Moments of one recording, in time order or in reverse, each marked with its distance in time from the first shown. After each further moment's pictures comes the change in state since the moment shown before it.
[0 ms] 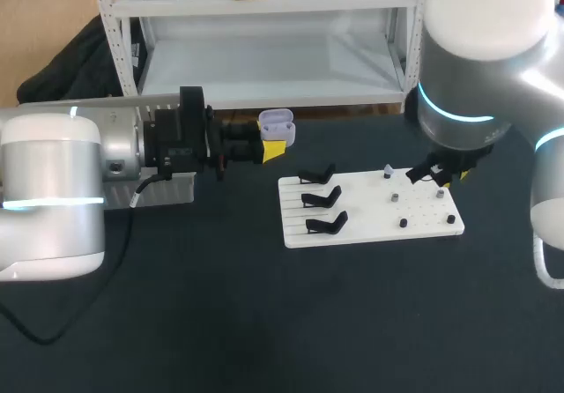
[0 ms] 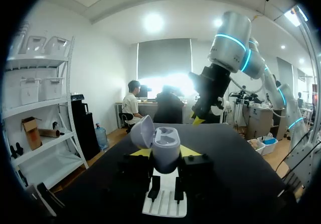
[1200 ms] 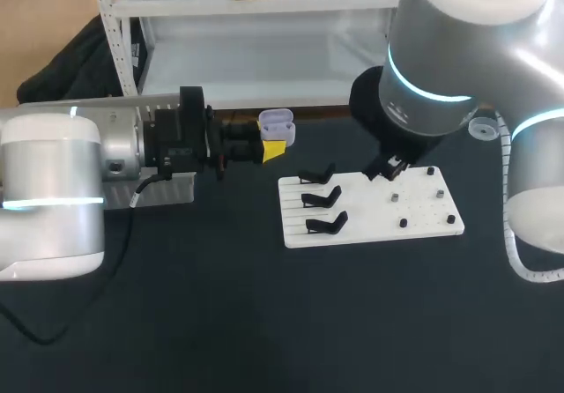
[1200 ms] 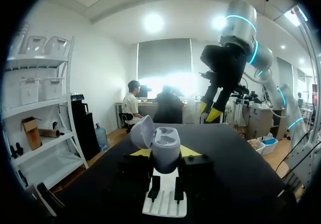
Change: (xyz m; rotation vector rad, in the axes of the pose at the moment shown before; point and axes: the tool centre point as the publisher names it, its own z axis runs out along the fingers) left arm 0.000 0.000 0.000 0.000 0.000 0.000; right arm -0.037 0.064 -0.055 -0.149 -0.108 -0.137
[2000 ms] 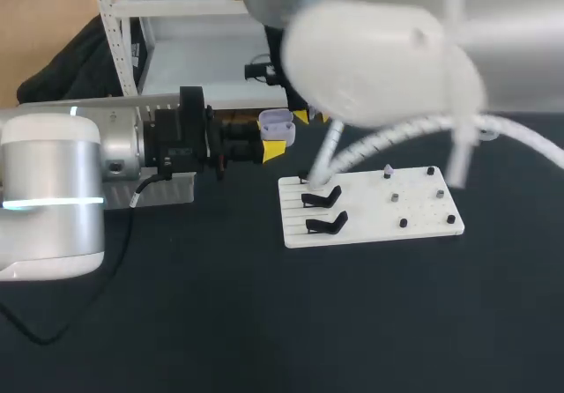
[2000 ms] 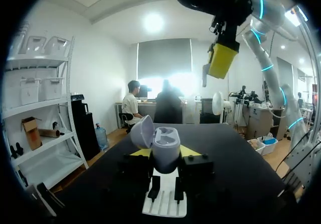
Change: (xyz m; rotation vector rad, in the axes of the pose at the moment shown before) left arm 0.000 0.000 0.000 0.000 0.000 0.000; right arm -0.107 0.061 -0.077 0.075 0.179 0.663
